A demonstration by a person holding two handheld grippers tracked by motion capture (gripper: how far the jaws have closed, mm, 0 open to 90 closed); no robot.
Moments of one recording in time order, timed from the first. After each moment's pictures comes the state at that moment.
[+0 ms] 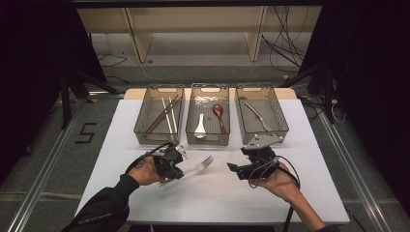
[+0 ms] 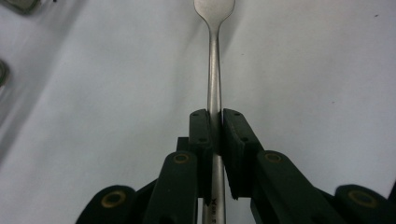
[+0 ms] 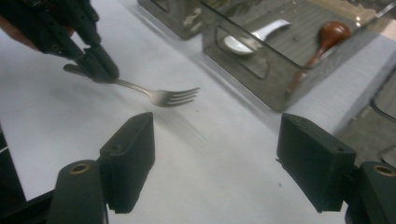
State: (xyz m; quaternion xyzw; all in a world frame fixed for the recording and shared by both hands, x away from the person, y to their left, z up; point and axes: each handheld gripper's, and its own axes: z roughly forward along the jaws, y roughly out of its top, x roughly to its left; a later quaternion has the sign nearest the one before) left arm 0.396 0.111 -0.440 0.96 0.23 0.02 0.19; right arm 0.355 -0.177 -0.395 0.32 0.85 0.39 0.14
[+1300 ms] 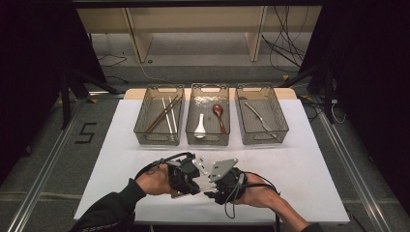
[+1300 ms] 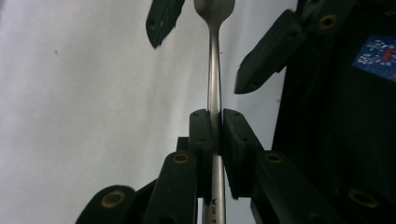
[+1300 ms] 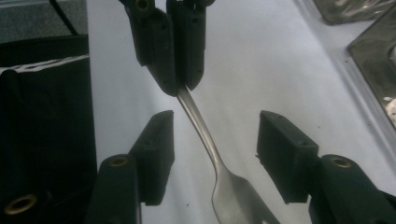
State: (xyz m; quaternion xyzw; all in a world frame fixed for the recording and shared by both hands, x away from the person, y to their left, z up) left arm 0.353 0.064 -0.403 0.98 0.09 -0.03 0.18; right arm 0.327 -0.107 -0.427 0.12 0.94 0.31 0.08
